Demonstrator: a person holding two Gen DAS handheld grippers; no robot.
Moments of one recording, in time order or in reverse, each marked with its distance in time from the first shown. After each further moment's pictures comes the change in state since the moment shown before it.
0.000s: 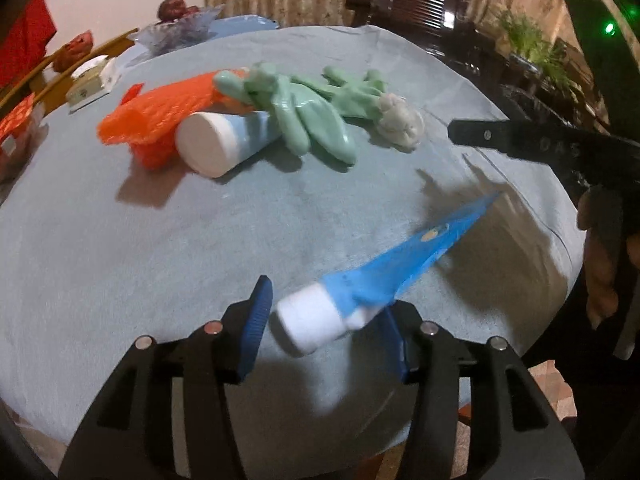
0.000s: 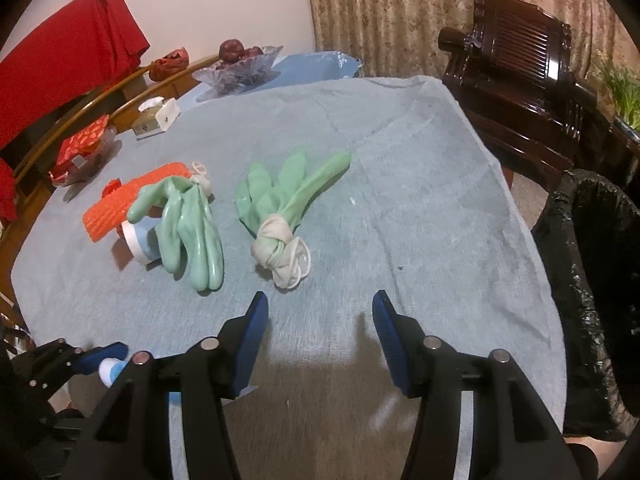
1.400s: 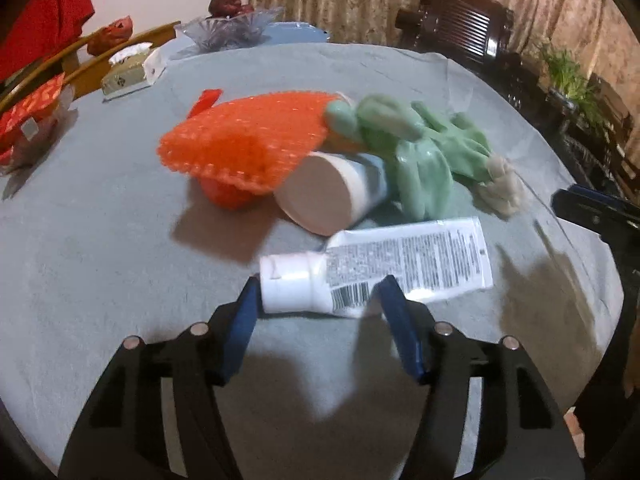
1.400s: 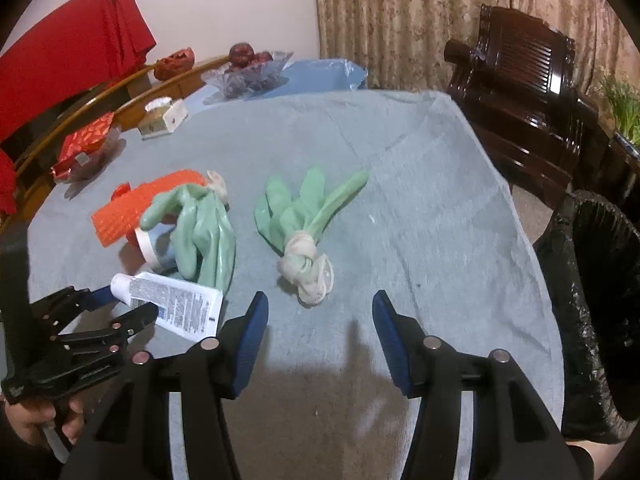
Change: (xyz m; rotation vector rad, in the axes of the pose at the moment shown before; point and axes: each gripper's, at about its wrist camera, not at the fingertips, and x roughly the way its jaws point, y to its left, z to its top) left arm 0.014 0.064 0.030 -0.109 -0.051 0.085; right arm -0.001 0.025 0.007 -0.032 -0.005 -0.022
